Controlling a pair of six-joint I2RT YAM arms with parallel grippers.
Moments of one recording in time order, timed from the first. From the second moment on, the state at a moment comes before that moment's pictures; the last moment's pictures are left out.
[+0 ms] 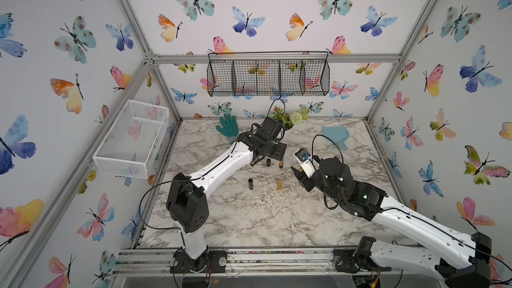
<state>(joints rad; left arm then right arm) -0.71 1.72 1.60 -0.78 -0.04 -0.24 0.97 1.06 0.96 -0.32 0.33 -0.15</state>
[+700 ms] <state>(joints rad) -0.57 1.62 1.20 -0.86 0.04 -0.26 0.97 1.23 0.99 -0.22 0.22 -0.14</state>
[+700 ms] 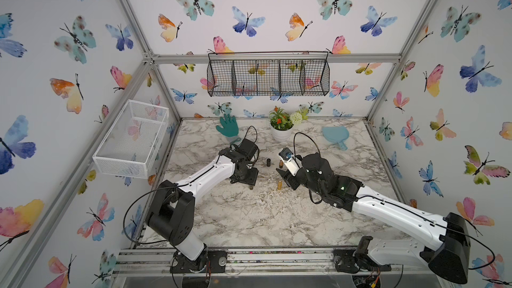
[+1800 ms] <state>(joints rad) -0.57 1.75 1.24 -0.84 0.05 -0.24 0.97 1.20 0.95 -0.21 0.24 -0.14</state>
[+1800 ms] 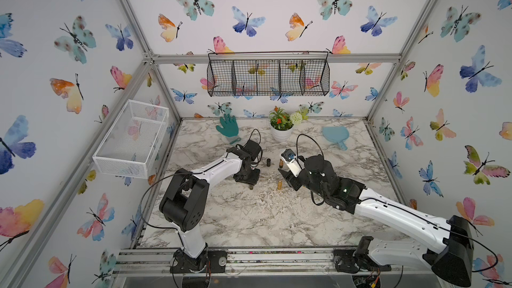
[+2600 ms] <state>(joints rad) -0.30 1.36 1.28 -0.94 0.38 -0.21 0.97 1.32 0.99 -0.19 0.08 -0.18</state>
